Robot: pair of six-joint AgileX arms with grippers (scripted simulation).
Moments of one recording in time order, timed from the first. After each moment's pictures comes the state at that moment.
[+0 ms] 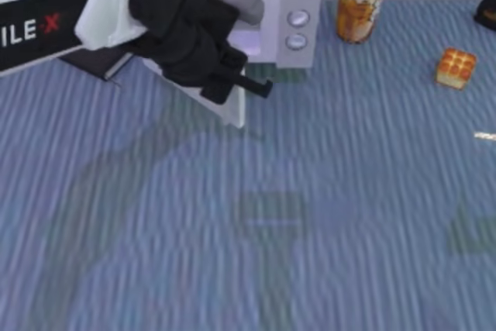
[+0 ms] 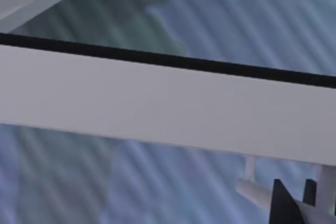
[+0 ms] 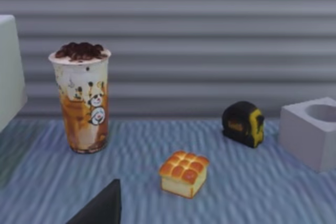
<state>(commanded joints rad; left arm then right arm) -0.51 1.90 1.47 -0.61 0.05 0.08 0.00 0.00 0.00 0.00 0.00 0.00</state>
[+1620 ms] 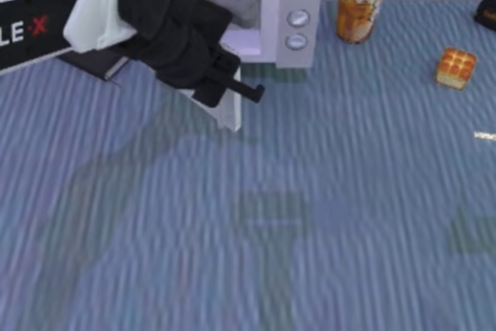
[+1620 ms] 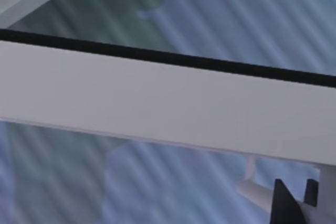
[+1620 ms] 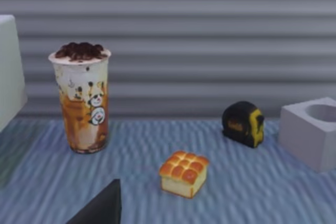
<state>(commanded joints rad) -0.50 1.88 1.44 -0.61 0.07 0.13 0.00 0.00 0.00 0.00 0.00 0.00</state>
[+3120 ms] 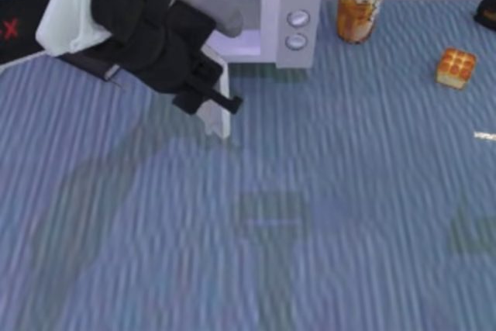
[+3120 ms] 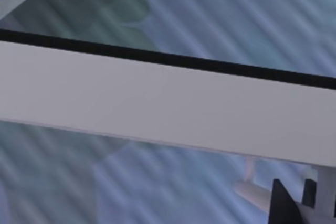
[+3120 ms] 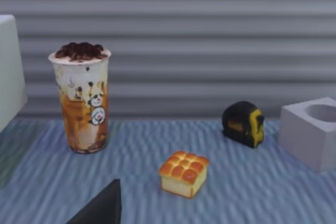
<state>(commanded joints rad) -0.45 1.83 1.38 -0.61 0.15 0.26 0.00 0.00 0.00 0.00 0.00 0.00</state>
